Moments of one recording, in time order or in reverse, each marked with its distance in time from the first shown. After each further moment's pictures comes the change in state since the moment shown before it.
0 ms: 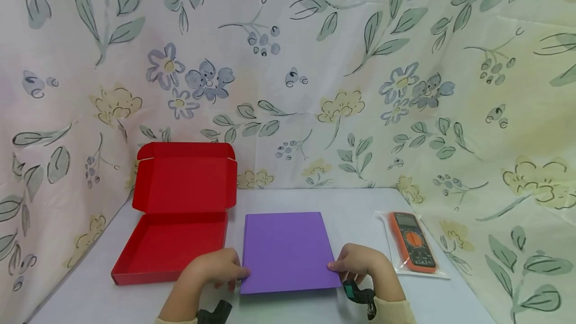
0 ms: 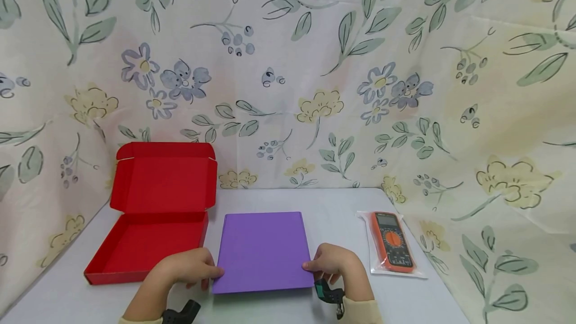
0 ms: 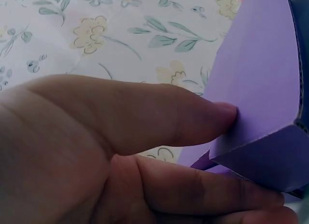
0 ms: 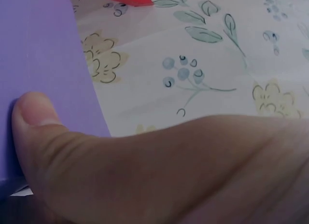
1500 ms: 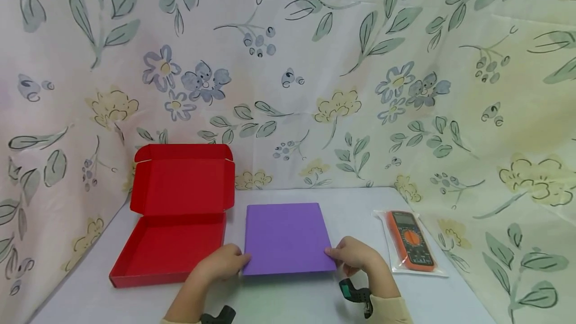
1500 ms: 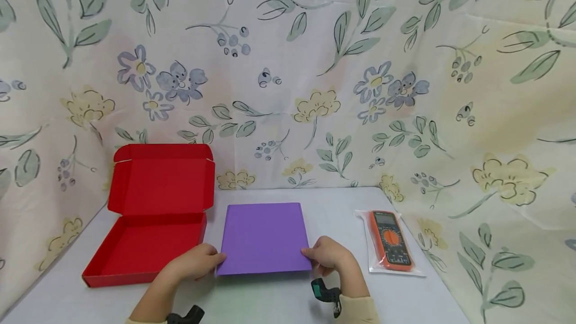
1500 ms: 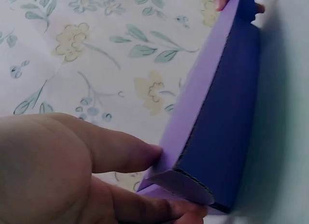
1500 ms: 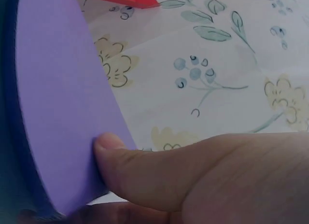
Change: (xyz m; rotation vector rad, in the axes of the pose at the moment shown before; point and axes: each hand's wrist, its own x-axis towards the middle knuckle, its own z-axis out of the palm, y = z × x) left_hand 0.017 0.003 0.010 -0.164 0.158 -0.024; right_hand 0.016 0.009 0.004 0.152 0.144 -0.016
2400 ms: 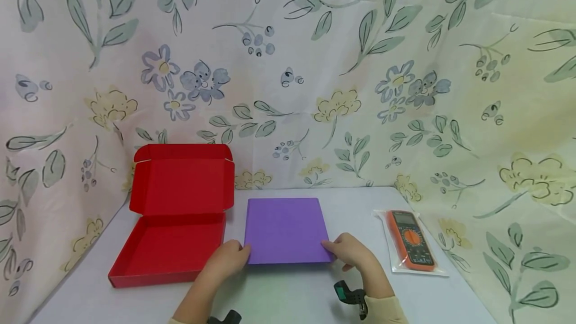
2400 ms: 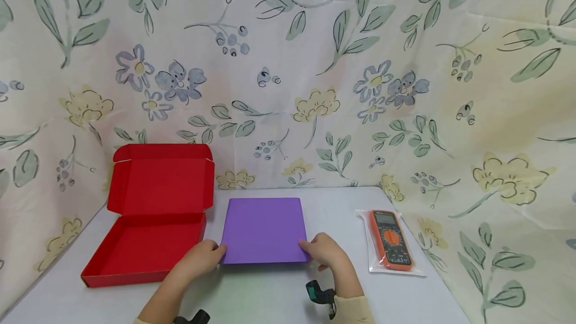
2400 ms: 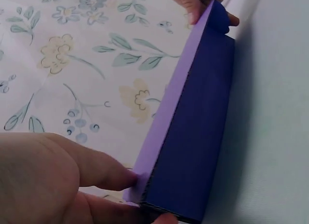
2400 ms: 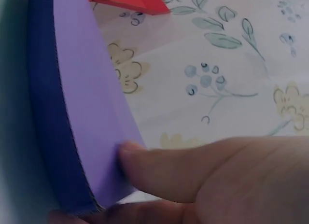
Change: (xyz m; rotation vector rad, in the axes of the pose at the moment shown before) left_hand 0.009 0.008 0.013 -0.006 0.150 -0.094; right_hand 0.008 -0.006 0.007 0.004 0.105 -0.008
